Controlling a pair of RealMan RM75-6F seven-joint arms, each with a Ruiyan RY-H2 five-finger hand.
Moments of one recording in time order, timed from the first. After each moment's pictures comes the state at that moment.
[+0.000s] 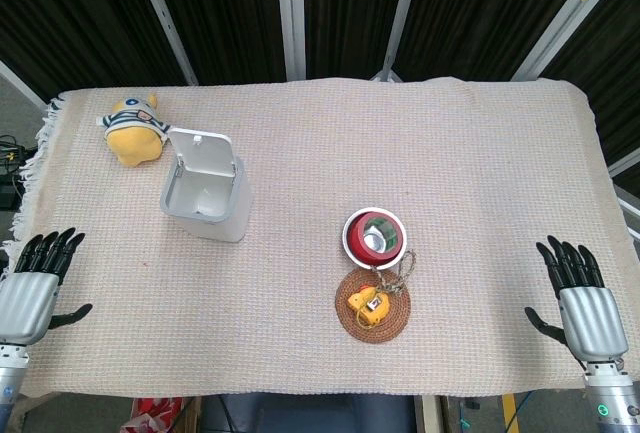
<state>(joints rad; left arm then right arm) -0.13 -1.15 0.00 -1.63 1.50 1.45 0.16 0.07 -1.16 0.05 -1.59 -1.57 1.52 -0.05</state>
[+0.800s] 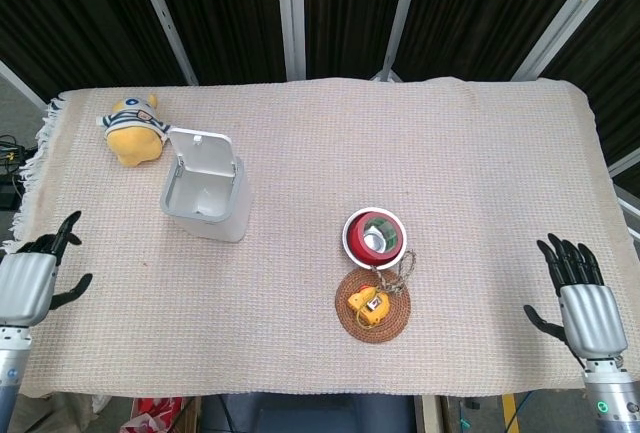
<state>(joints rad) -0.17 -1.14 -0.09 -1.70 1.46 1.45 0.19 0.08 -1.16 0.06 -1.59 -1.55 1.50 -0.03</state>
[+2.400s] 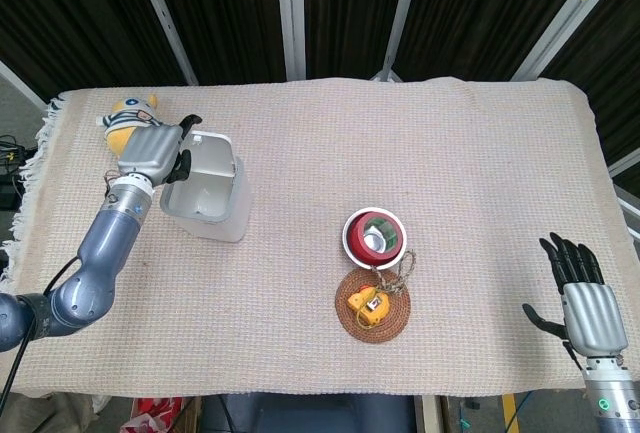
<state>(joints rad) -1.09 -1.02 -0.32 -1.82 0.14 0.92 0.71 0.08 -1.15 0.06 -1.61 -1.52 1.48 0.03</state>
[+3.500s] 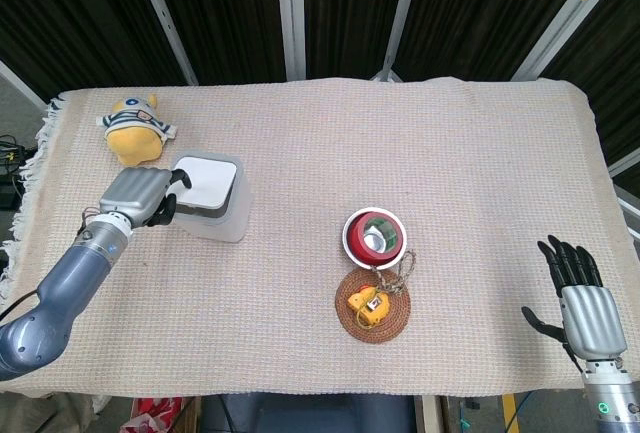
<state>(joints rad) -1.07 -0.81 -0.18 -2.05 0.19 0.80 0.65 0.08 -1.15 0.05 -1.61 -1.53 1.49 0.03</state>
